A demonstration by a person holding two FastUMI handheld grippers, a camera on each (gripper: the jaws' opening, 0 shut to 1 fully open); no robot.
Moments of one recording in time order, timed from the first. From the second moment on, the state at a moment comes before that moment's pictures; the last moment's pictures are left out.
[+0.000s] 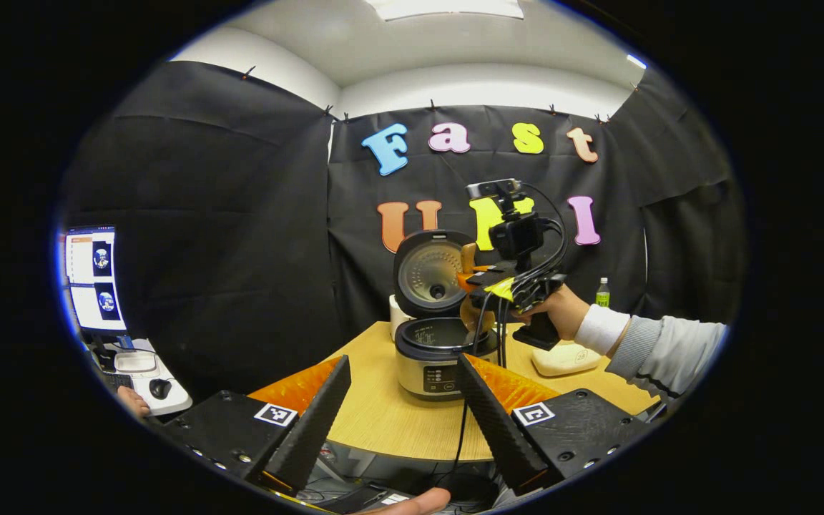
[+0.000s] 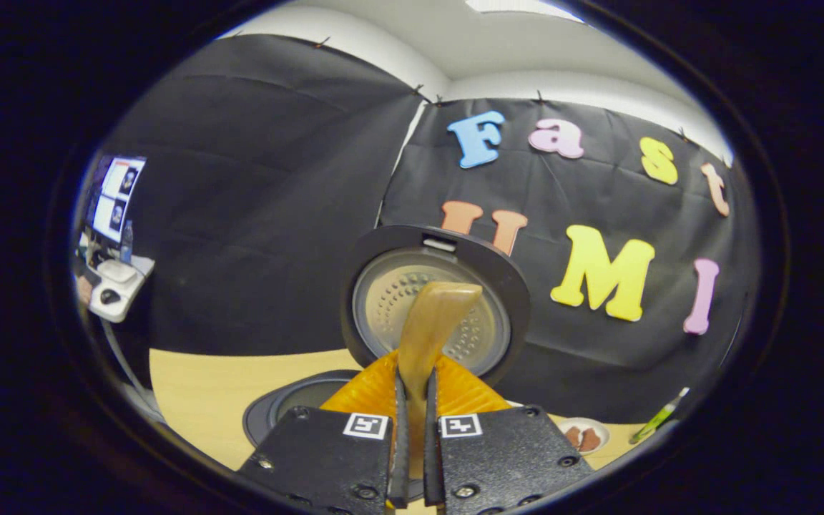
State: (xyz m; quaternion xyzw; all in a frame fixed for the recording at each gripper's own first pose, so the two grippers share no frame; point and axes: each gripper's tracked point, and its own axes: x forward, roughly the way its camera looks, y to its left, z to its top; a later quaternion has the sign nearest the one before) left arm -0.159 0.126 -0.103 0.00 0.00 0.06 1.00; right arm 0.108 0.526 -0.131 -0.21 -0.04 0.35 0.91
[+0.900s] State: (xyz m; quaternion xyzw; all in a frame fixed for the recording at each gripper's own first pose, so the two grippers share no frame) left arm -0.141 0.101 -0.114 -0.01 0.01 0.06 1.00; right arm 0.159 0.364 -0.081 -0.16 -0.05 0.26 0.95
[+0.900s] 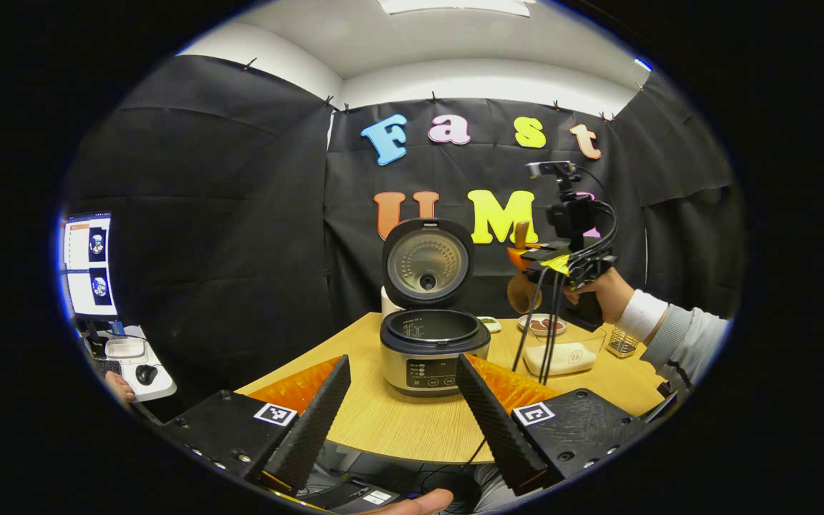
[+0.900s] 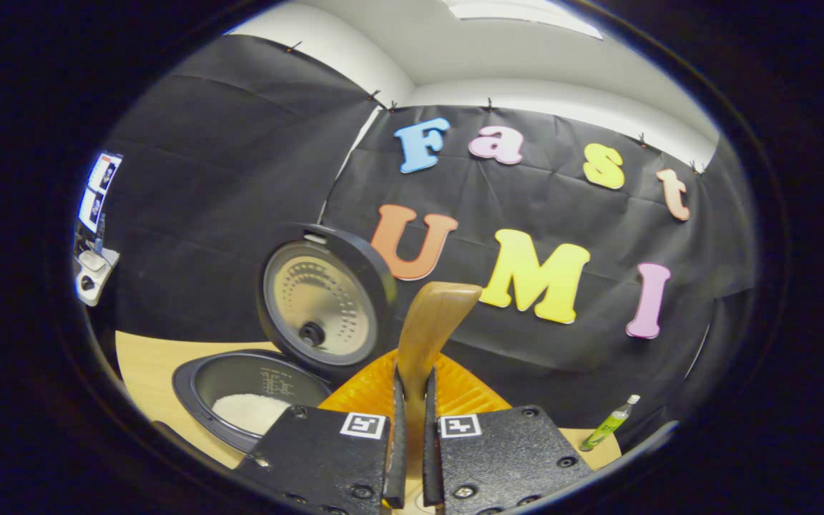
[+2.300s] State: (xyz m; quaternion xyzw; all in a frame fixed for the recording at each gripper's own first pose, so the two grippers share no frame) left arm -0.130 0.038 -0.052 0.00 -0.04 0.04 1.00; right arm 0.250 0.002 -0.158 -0.06 0.06 0.05 1.00
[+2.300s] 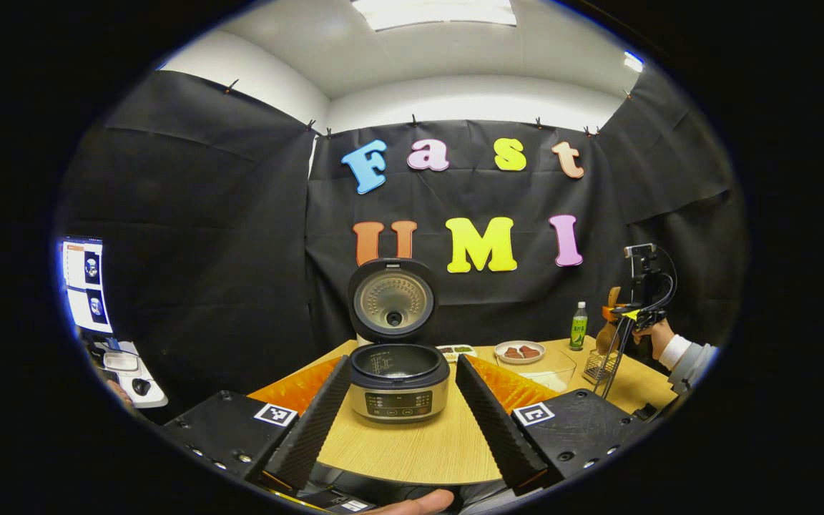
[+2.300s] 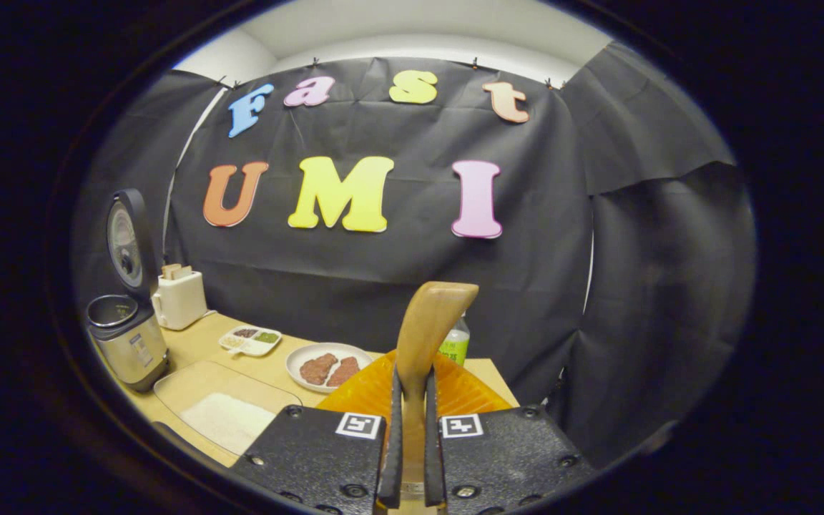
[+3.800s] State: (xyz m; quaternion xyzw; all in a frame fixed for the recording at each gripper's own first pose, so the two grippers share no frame) left arm 0.032 0.040 0.036 0.02 -0.03 0.03 1.00; right arm 0.111 0.027 -0.079 0.03 0.03 0.06 1.00
